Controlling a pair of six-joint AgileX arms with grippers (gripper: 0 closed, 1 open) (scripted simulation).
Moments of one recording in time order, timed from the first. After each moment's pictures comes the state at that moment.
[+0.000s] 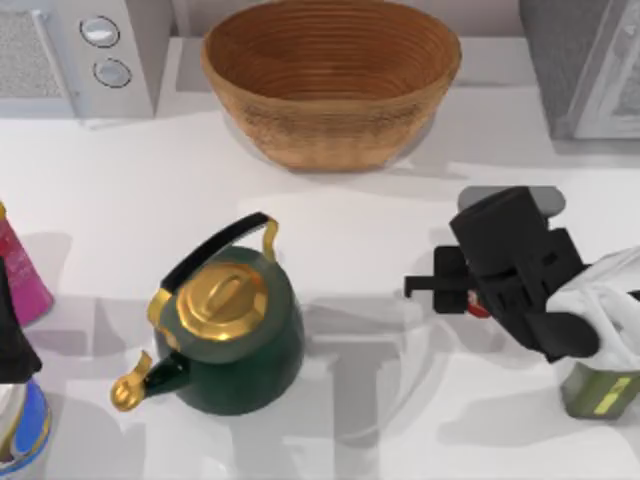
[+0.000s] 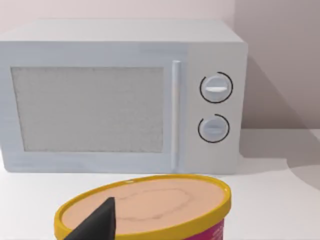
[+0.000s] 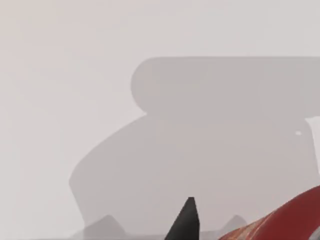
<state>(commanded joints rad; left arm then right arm) 0.00 0.00 0.00 0.00 0.00 0.00 0.62 1.80 0.75 0.15 0.43 0.49</state>
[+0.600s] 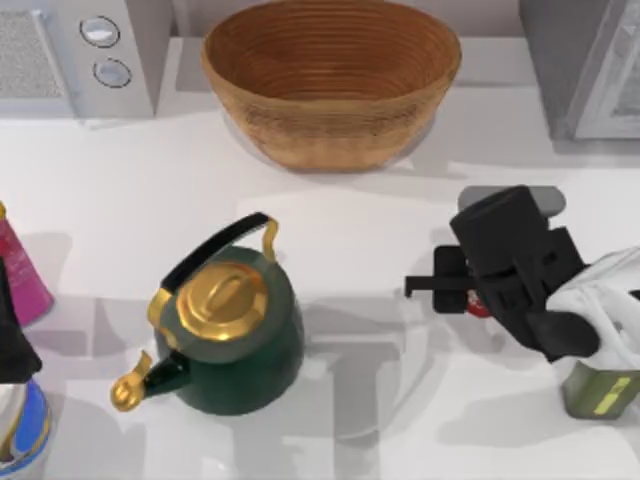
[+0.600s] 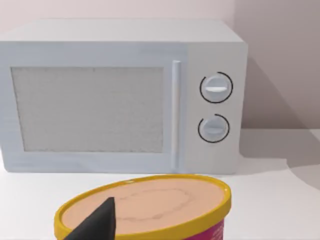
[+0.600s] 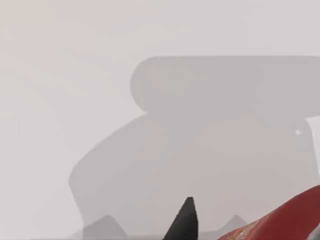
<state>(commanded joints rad) 0.00 0.00 0.00 0.00 0.00 0.00 0.62 1.80 0.75 0.15 0.43 0.49</state>
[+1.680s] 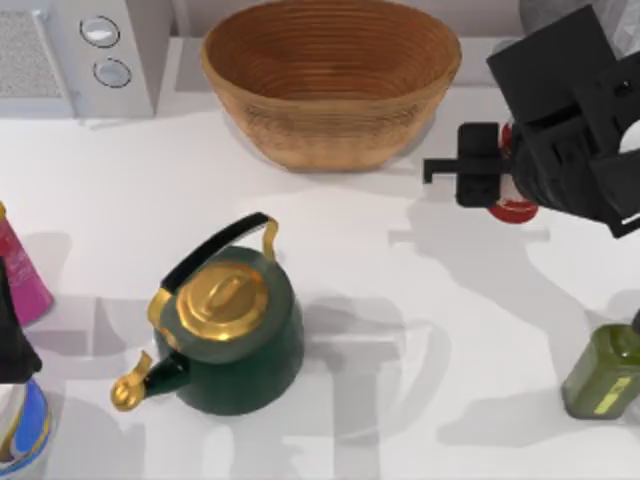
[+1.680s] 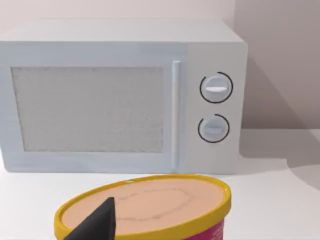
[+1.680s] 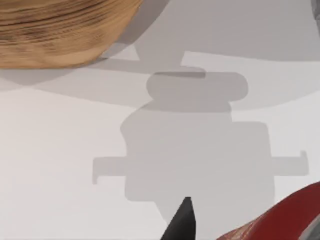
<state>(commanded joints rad) 0.00 0.00 0.00 0.00 0.00 0.00 0.61 1.51 1.11 -0.50 0.42 0.49</state>
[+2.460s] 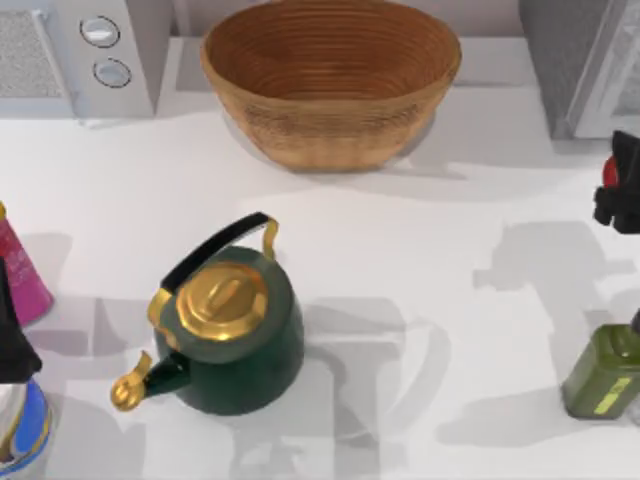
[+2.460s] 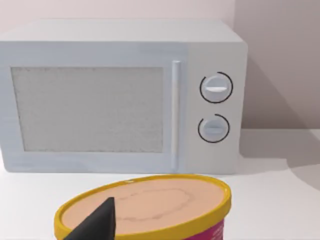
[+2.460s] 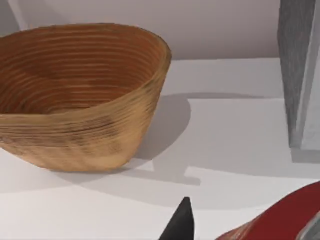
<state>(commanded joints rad) 0.00 0.00 0.00 0.00 0.00 0.00 0.46 0.85 0.66 -0.17 0.24 0.25</state>
